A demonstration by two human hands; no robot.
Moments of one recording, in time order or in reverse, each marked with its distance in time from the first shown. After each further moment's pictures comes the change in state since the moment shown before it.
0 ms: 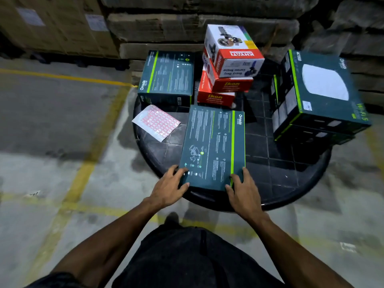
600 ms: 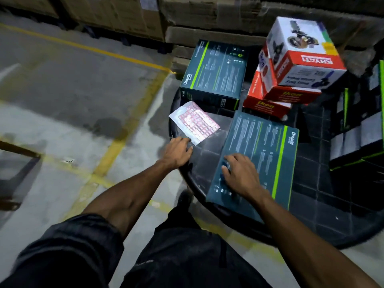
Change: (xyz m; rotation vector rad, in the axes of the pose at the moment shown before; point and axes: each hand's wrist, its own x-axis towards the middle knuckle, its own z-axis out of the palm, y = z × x) left_hand 0.095 -0.070 -0.087 0.087 0.129 -0.271; right_hand 0.112 -0.125 -0.013 -0.067 -0.081 -0.399
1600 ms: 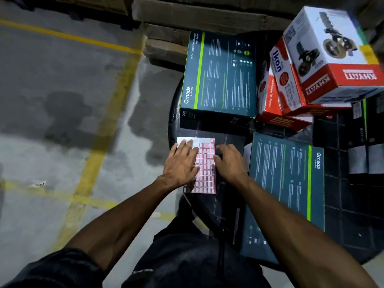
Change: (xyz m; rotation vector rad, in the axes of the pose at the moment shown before) left_hand 0.124 -0.069 -0.013 0.240 -0.130 0.383; right_hand 0.182 -0.070 0.013 0.244 -0.078 0.369
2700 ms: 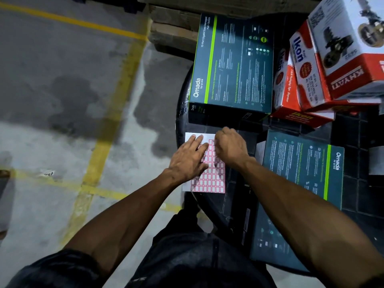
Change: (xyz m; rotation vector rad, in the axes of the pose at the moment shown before) left_hand 0.016 -0.013 0.003 -0.034 -0.080 0.060; right_hand 0.059 -0.014 0.018 -0.349 0.043 -0.275
